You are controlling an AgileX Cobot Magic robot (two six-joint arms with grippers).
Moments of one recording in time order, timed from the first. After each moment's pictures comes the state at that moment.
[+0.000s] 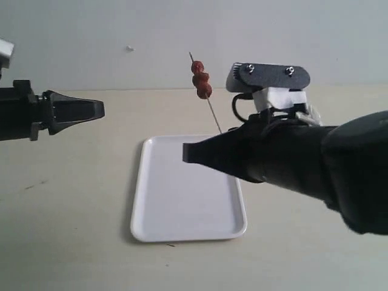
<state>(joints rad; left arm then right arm) 0.00 1.63 -0.75 -1.73 1.08 1.77 0.75 1.45 -0.72 1.70 -0.35 -1.11</state>
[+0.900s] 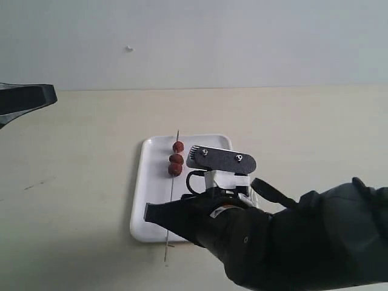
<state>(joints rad) 0.19 1.47 -0.64 -1.74 1.21 1.80 0.91 1.83 -0.72 1.23 -0.47 -0.24</state>
